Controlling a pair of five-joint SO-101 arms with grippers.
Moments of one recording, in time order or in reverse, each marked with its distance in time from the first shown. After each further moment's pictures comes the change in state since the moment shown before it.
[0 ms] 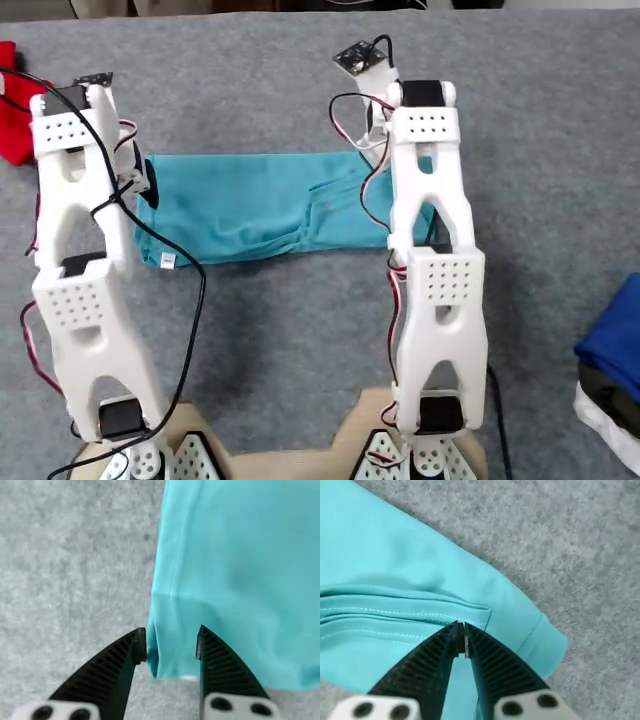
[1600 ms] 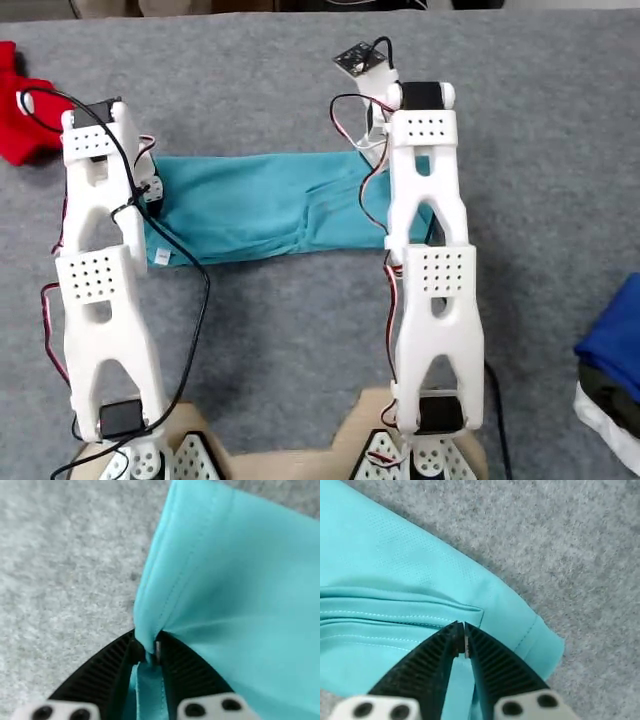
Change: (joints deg) left arm 0.4 20.9 -15.1 0.3 10.3; right arm 0.1 7.5 -12.2 4.8 0.0
